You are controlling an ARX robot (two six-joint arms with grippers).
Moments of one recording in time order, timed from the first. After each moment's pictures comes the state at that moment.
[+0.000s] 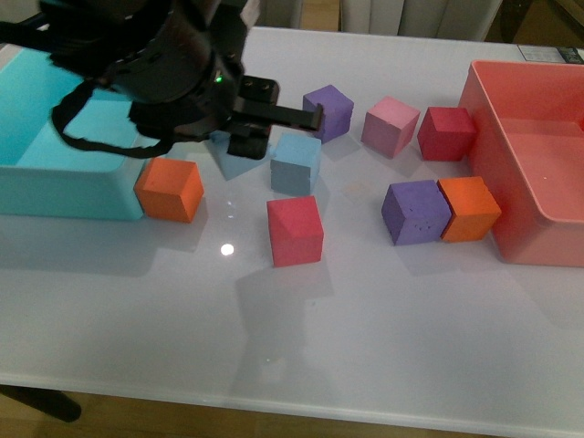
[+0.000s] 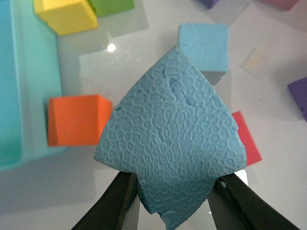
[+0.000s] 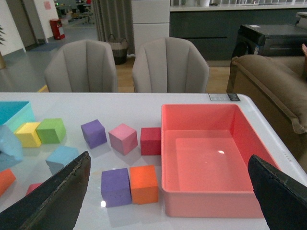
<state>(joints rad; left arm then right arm) -0.50 2.01 1.17 -0.05 -0.17 -0.18 0.00 0.00 0.02 0.00 0.00 0.00</state>
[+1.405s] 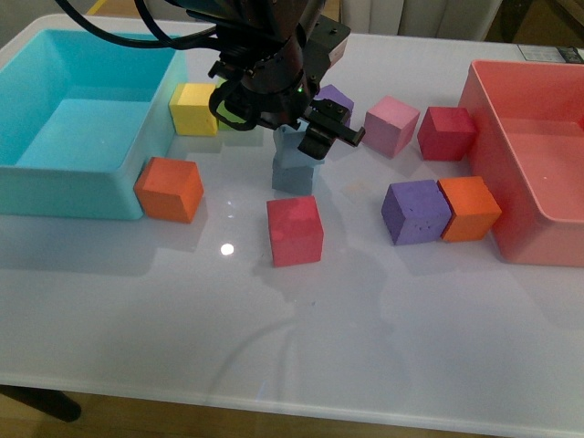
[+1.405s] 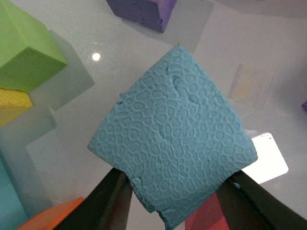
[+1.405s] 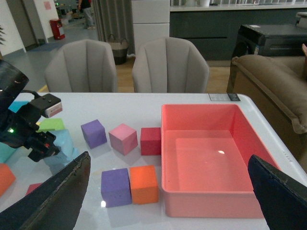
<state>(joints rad) -0.48 2.47 1.78 -0.26 -0.06 0.12 0.00 0.00 0.02 0.00 0.00 0.00</state>
